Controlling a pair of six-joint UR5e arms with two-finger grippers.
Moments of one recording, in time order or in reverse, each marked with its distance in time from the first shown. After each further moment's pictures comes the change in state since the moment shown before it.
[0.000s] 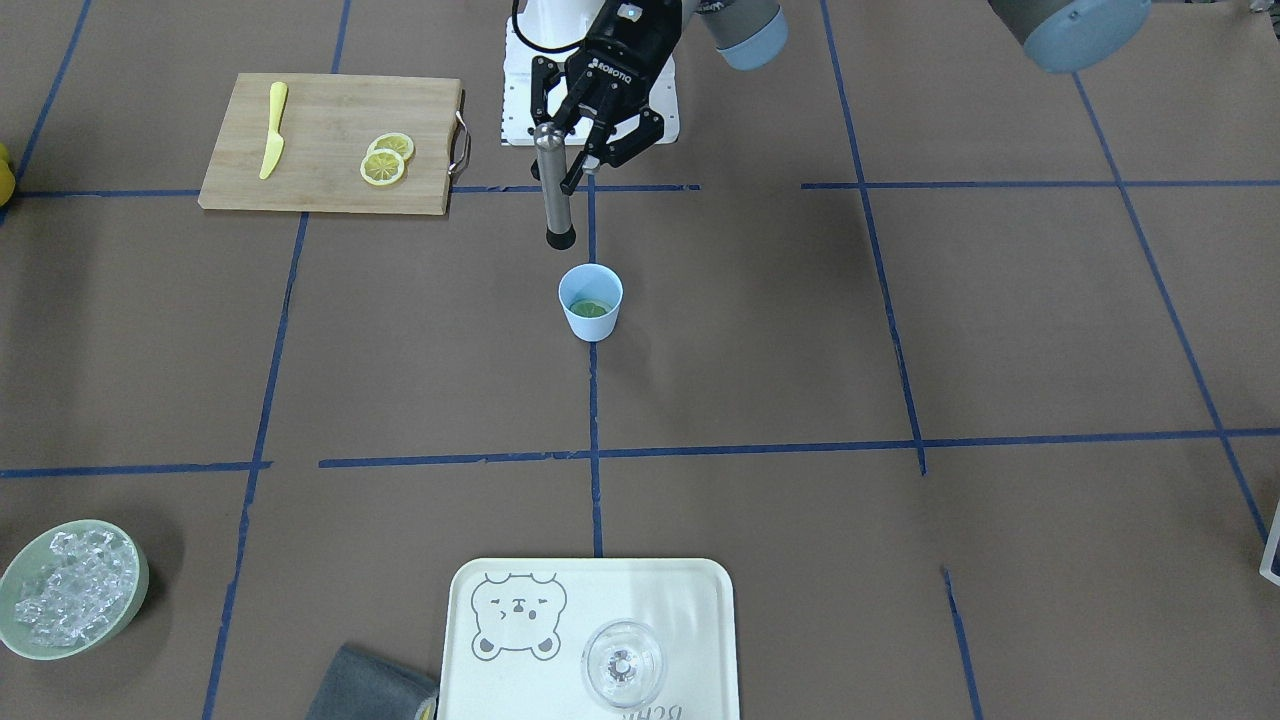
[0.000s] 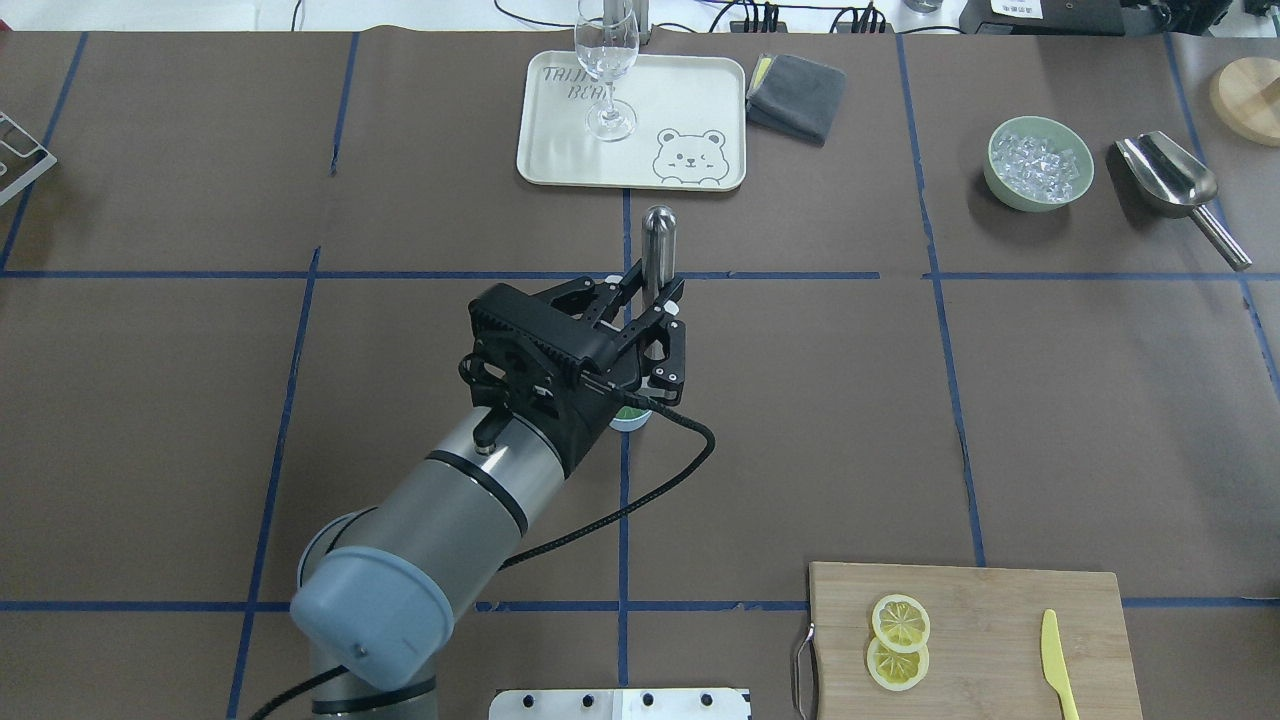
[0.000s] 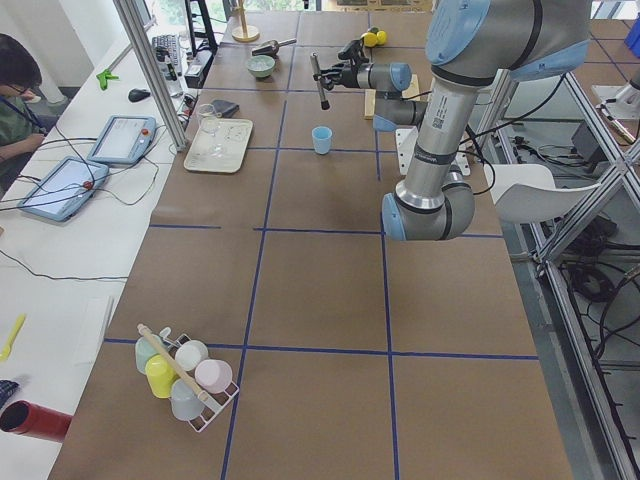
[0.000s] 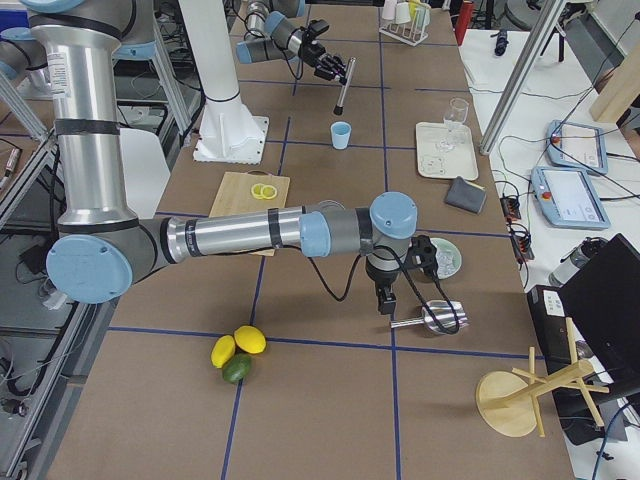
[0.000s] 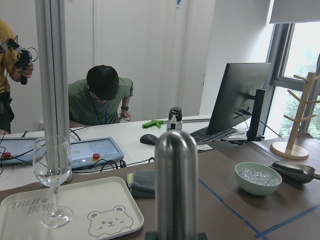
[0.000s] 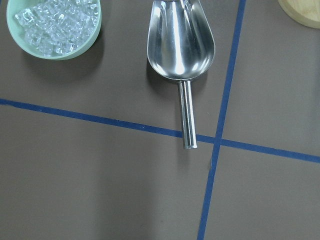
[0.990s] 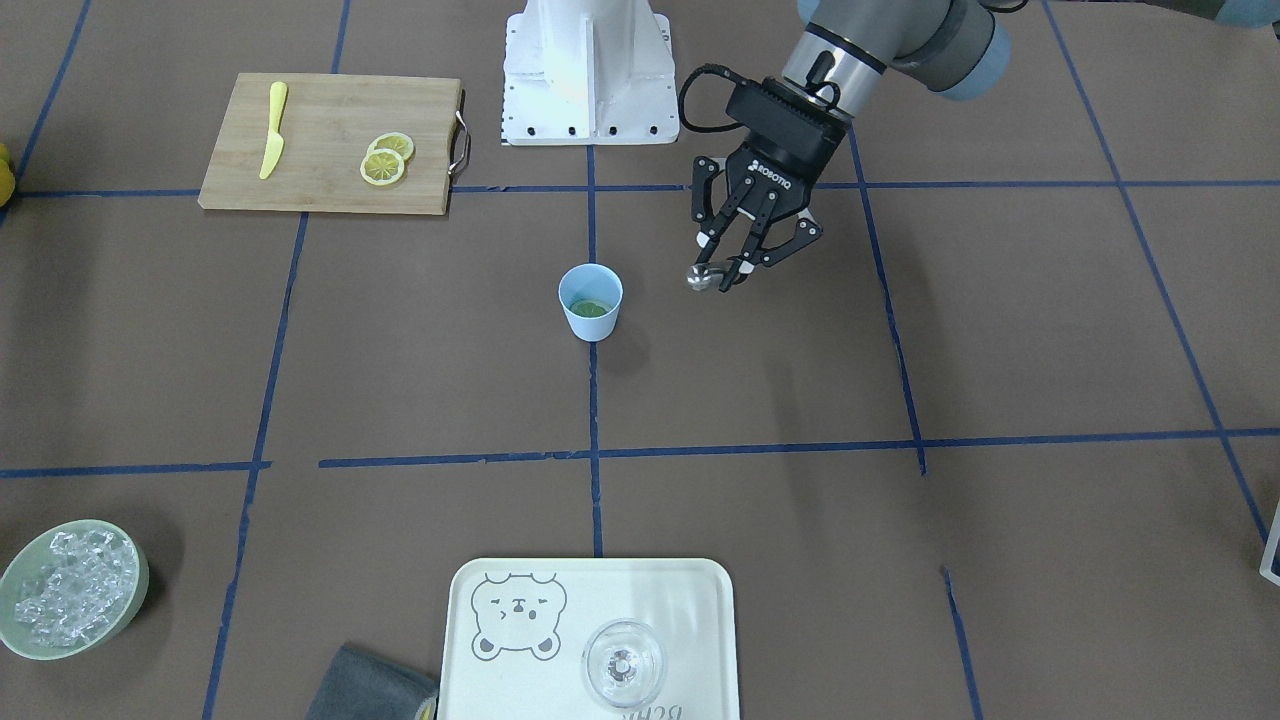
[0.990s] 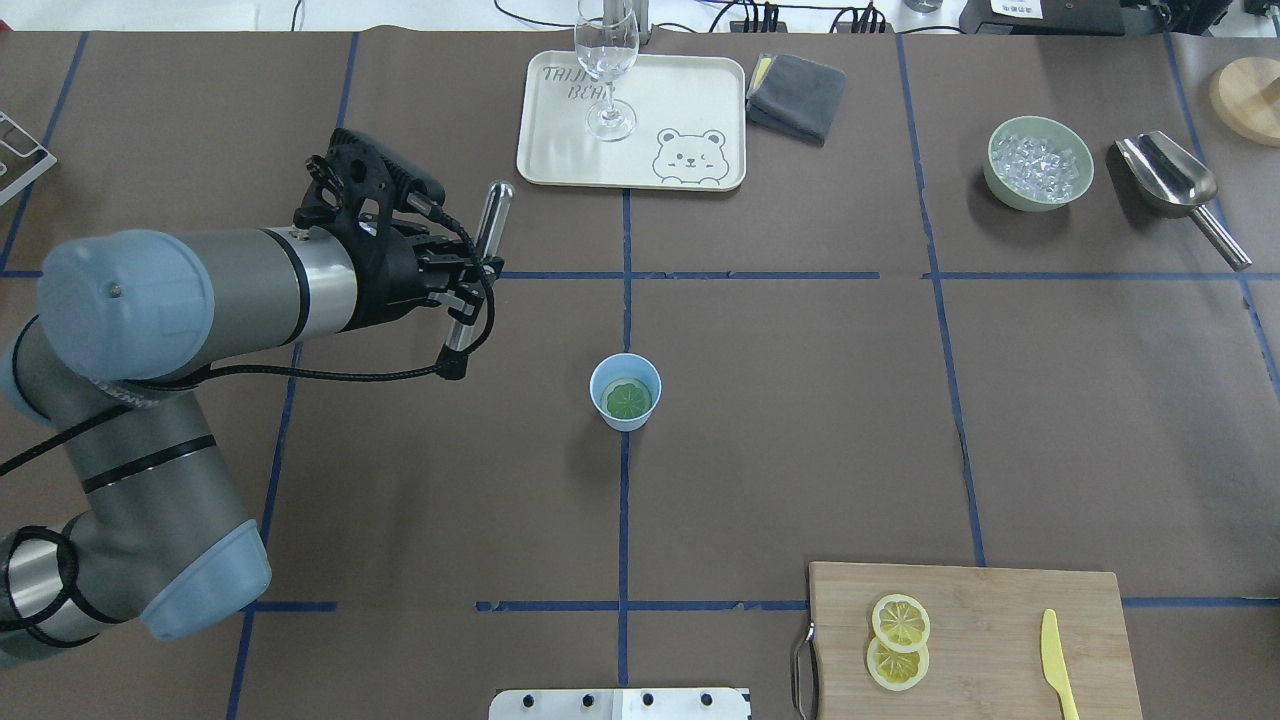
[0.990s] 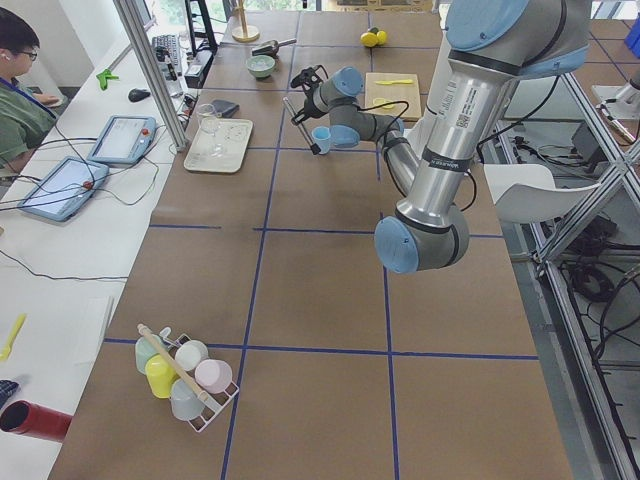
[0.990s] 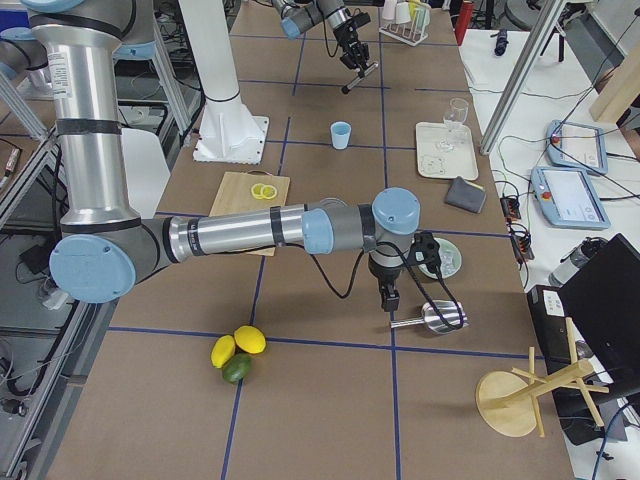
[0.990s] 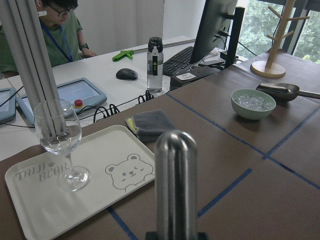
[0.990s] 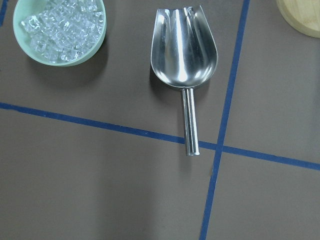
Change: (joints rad) left arm -0.360 0.216 -0.133 0.404 -0.733 -0.070; right arm 0.000 0.013 0.001 0.000 -0.002 0.000
